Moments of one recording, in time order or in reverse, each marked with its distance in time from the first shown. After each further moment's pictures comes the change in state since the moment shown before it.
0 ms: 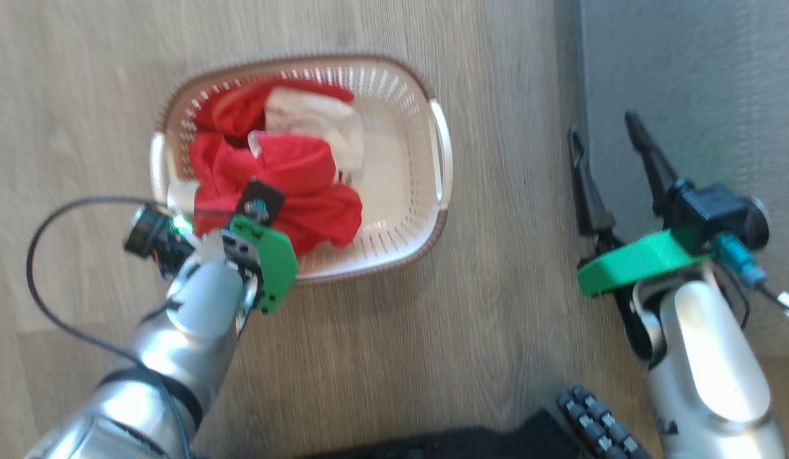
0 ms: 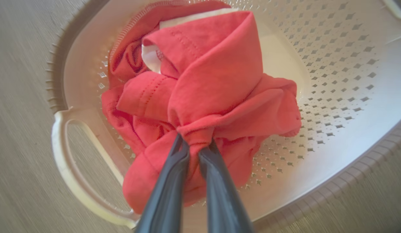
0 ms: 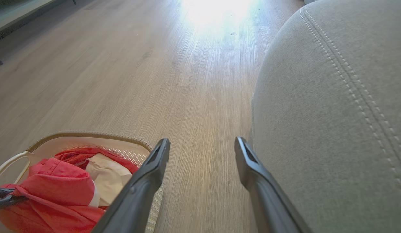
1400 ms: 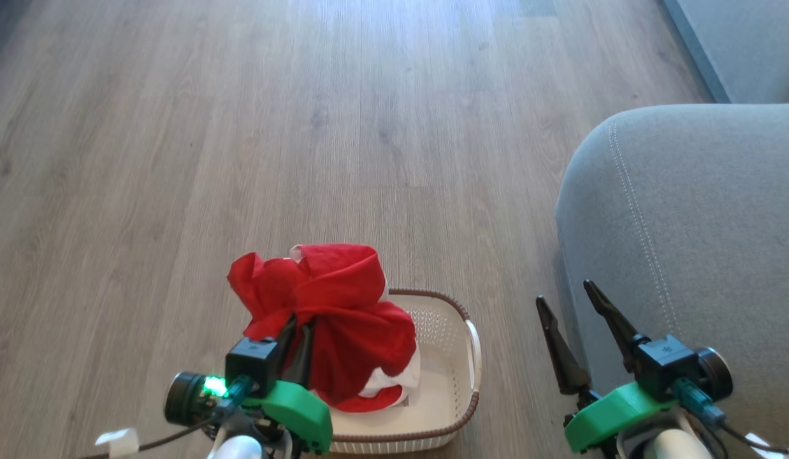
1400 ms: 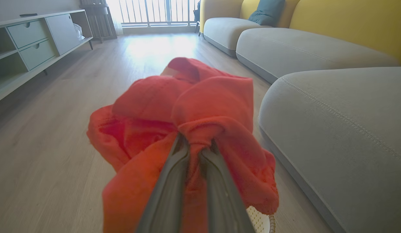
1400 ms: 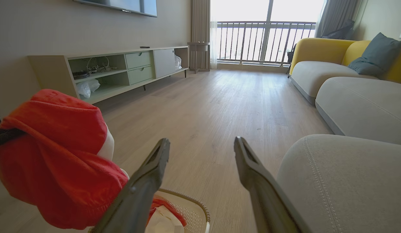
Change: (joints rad) left arm 0.819 0.017 0.390 -0.986 0.065 0.002 -0.059; right arm 0.399 -0.029 0.092 -0.069 0.009 0.000 0.000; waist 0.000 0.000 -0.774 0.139
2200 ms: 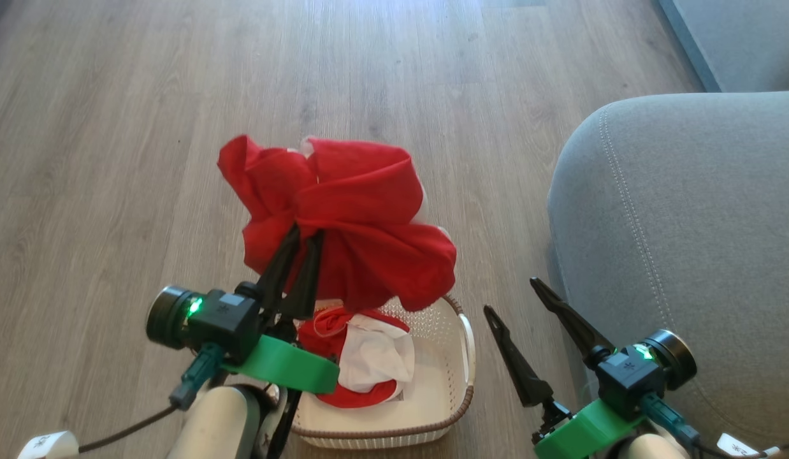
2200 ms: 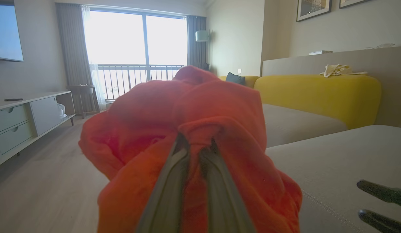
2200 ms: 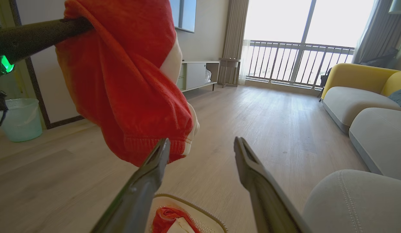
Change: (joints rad) left arm -0.043 -0.002 0.039 -0.343 0.028 -0.088 -0.003; right arm 0.001 -0.055 0.165 -0.130 -0.012 0.000 0.000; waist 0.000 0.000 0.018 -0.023
